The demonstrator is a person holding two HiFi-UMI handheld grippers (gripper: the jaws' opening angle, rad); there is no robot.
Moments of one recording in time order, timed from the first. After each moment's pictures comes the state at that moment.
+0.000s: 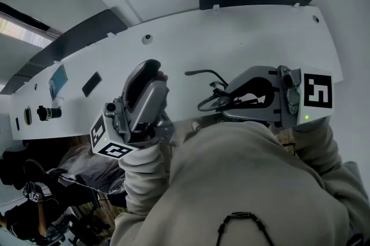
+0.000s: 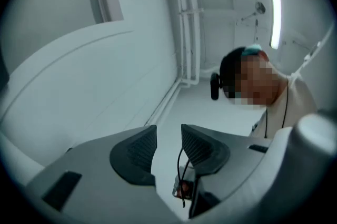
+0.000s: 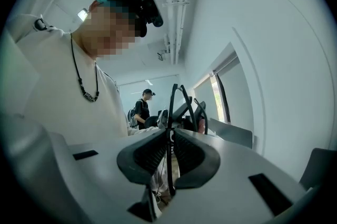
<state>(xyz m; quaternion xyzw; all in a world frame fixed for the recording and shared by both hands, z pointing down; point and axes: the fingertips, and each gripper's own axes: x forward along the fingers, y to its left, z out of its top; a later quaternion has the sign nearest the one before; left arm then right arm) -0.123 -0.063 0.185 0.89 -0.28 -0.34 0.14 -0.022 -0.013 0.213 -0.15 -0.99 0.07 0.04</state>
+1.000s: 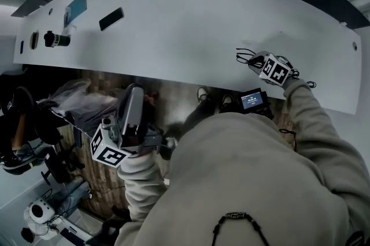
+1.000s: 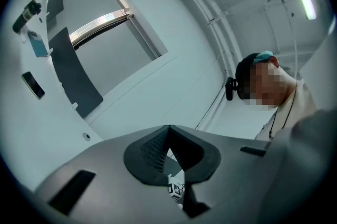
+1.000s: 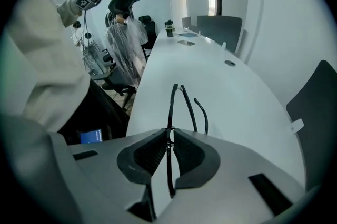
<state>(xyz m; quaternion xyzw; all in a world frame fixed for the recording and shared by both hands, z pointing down) -0.225 0.069 0.298 0.74 -0.55 -0.32 0.24 0.028 -0.108 0.656 -0.10 -0.85 -0.02 0.51</state>
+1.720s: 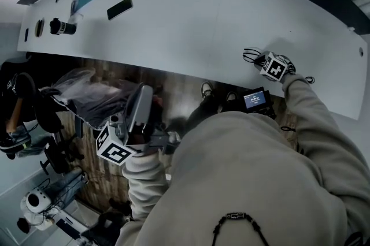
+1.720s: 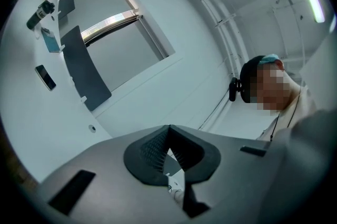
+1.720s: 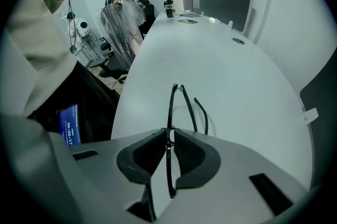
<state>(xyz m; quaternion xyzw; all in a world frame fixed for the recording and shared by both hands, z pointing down) -0.225 0.095 0.316 0.71 -0.56 -0.33 0.27 0.034 -0.106 0.729 -0.11 -0.81 -0.02 0.57</state>
